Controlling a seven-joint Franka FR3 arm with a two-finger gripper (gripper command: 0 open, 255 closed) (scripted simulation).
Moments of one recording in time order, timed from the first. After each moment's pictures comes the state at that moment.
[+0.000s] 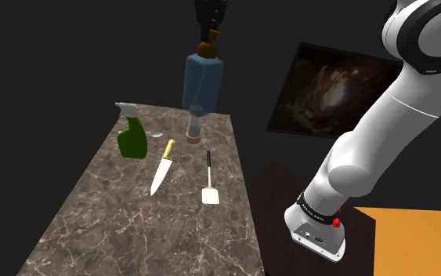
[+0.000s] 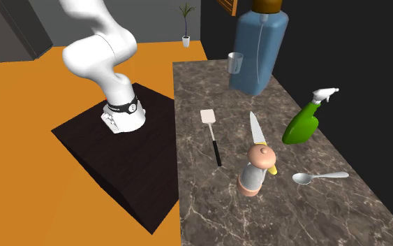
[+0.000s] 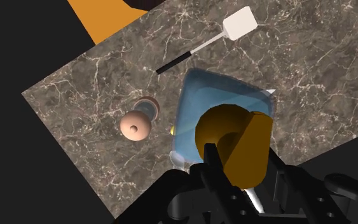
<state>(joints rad) 0.05 -0.11 0.17 -1.48 0.03 1.37 0.03</state>
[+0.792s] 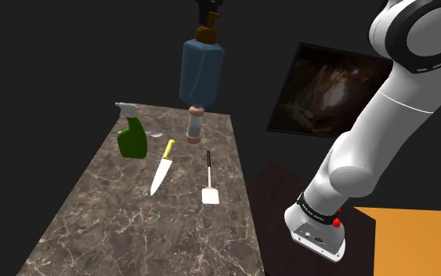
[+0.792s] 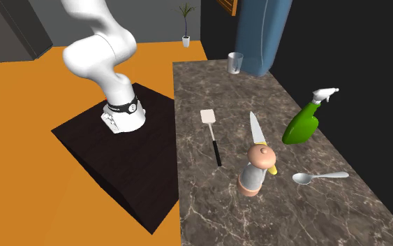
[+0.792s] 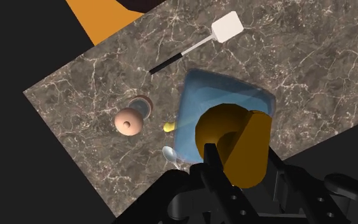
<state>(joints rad) 0.08 -0.04 0.20 -1.28 0.02 1.24 0.09</state>
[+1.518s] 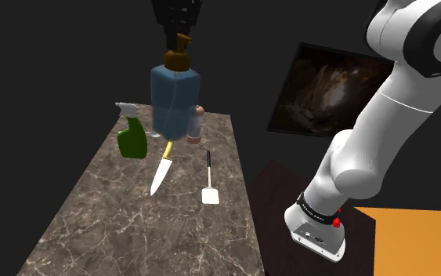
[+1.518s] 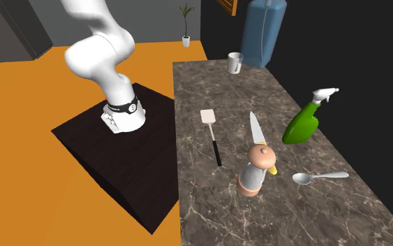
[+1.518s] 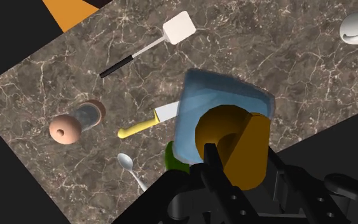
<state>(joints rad) 0.20 -0.03 0.34 -1.40 0.02 1.36 0.35</state>
